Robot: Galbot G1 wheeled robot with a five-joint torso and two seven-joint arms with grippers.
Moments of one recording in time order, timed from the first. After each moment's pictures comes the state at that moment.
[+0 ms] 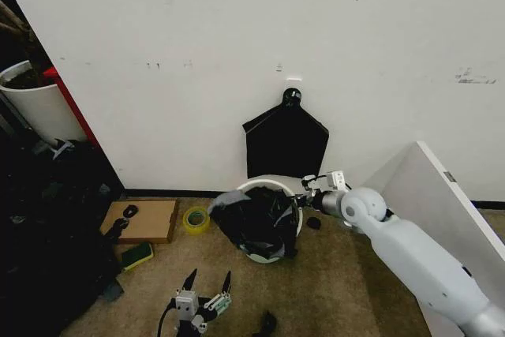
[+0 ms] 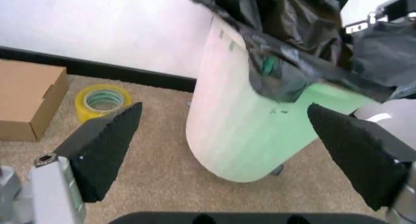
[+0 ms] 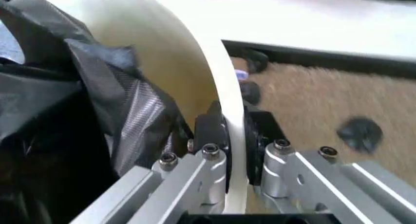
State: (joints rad) left arm 1.78 -1.07 -0.12 -2.01 -0.41 -0.32 -0.27; right arm -0.82 0.95 0.03 1.73 1.12 -0.73 0.25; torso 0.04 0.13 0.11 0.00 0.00
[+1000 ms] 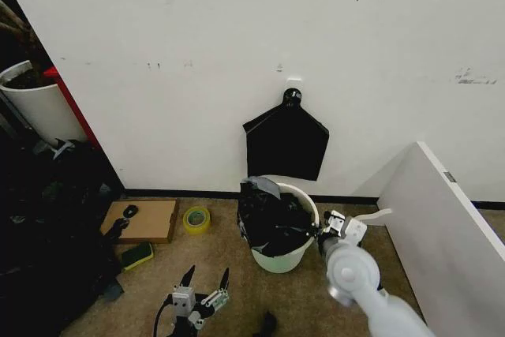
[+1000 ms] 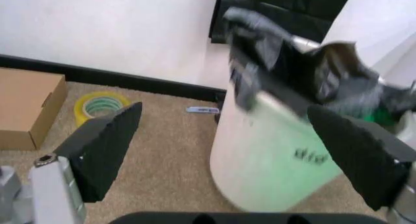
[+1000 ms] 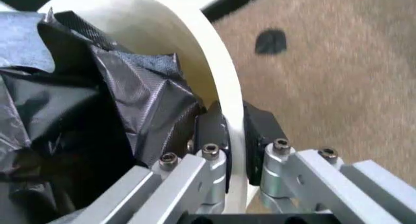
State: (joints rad) left arm 1.79 -1.04 -0.13 -2.03 -0.43 -0.32 -0.27; right arm -1.22 1.15 0.09 2.00 1.18 -0.31 0.93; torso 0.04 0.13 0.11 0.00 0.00
